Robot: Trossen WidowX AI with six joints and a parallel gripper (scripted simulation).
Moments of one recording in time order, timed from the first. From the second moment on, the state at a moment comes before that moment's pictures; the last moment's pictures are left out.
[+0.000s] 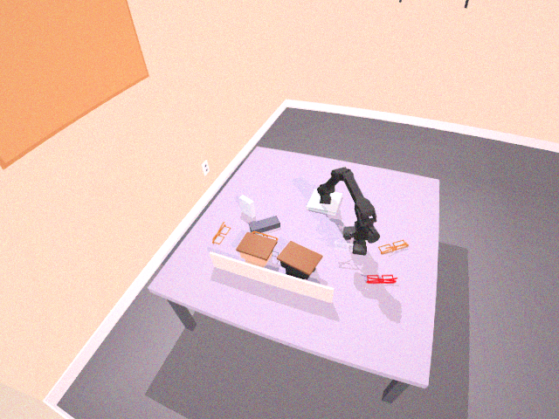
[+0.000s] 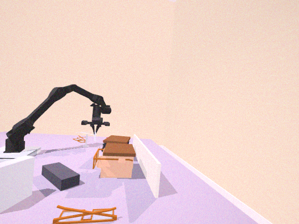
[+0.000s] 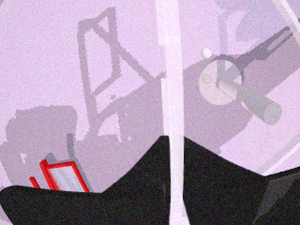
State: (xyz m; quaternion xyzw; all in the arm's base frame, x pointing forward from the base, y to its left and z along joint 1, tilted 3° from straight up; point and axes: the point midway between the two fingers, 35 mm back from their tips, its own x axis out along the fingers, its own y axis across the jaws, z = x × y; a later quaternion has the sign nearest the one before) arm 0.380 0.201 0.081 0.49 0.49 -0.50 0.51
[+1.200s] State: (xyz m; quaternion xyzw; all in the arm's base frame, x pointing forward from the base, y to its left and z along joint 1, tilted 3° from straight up) arm 0.391 0.182 0.066 0.50 0.49 -0.51 0.51
